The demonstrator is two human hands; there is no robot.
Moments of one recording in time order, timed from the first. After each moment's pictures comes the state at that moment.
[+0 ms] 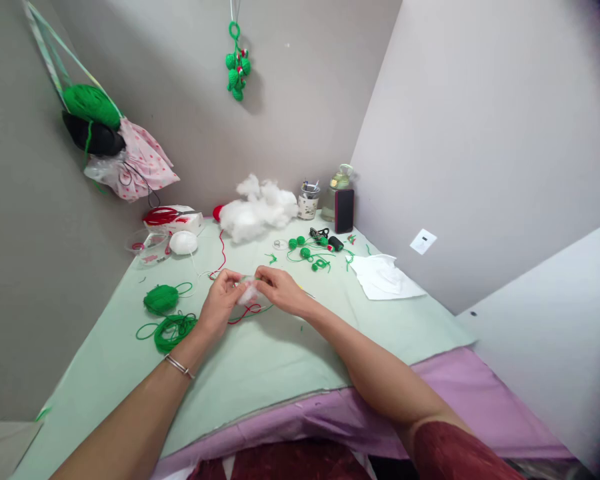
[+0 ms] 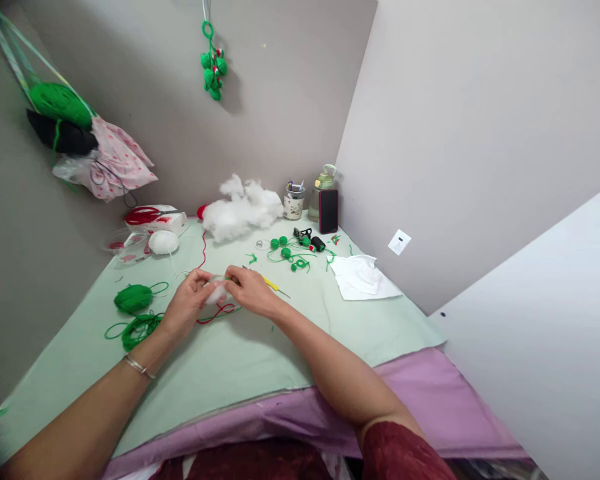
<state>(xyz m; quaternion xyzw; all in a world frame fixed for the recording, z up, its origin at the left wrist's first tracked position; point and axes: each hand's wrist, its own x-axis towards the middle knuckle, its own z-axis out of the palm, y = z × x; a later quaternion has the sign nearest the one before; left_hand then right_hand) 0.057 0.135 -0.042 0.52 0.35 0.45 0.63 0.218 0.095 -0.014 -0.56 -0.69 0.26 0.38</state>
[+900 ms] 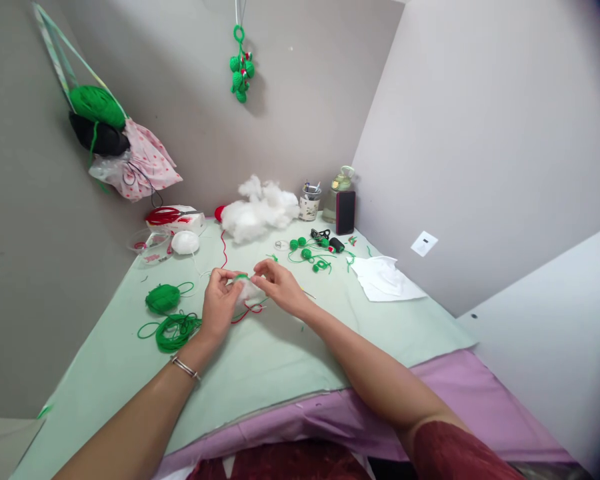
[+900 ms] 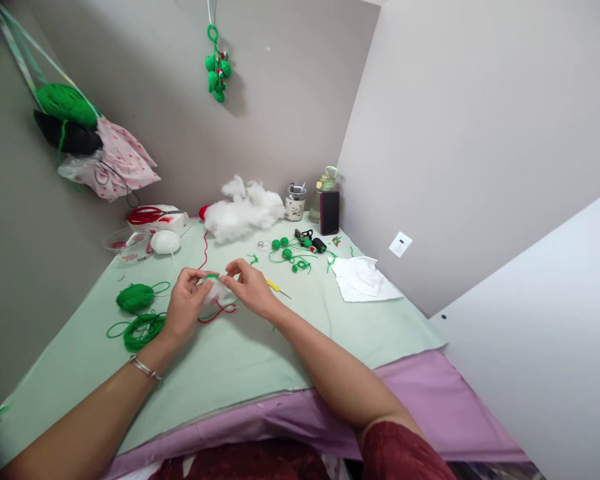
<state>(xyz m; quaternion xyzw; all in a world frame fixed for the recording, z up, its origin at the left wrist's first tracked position) 0.058 0.130 -0.042 0.53 0.36 0.54 0.55 0.215 0.099 -0.020 -0.50 -0.61 0.36 0.50</state>
